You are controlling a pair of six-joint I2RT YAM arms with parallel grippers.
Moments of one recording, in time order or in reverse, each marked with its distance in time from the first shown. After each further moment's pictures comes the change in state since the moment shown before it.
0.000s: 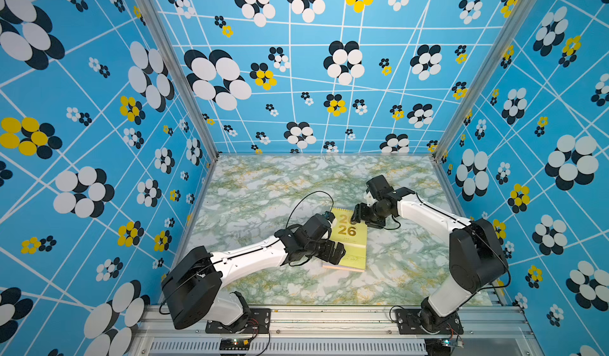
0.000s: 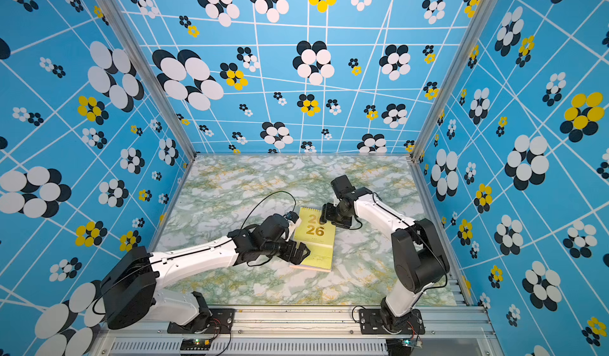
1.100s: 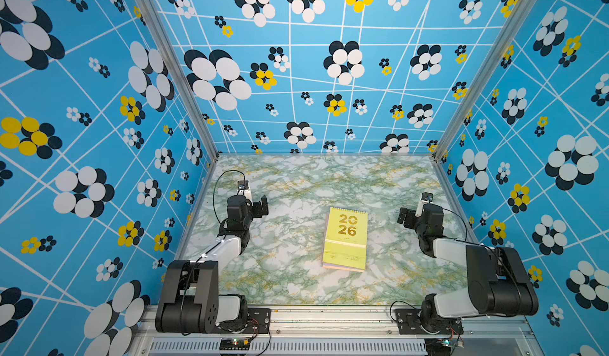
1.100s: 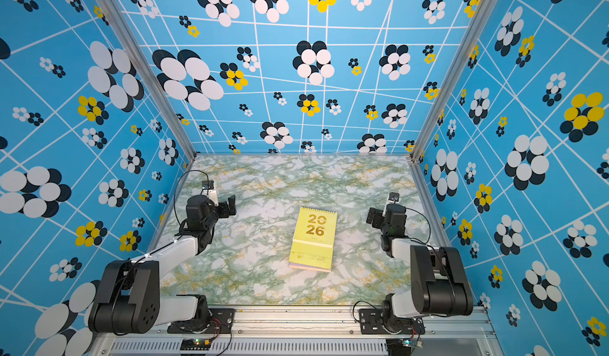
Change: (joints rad) left arm 0.893 -0.064 -0.318 0.755 -0.132 0.434; right arm -0.459 -0.182 -0.742 1.239 0.339 -0.454
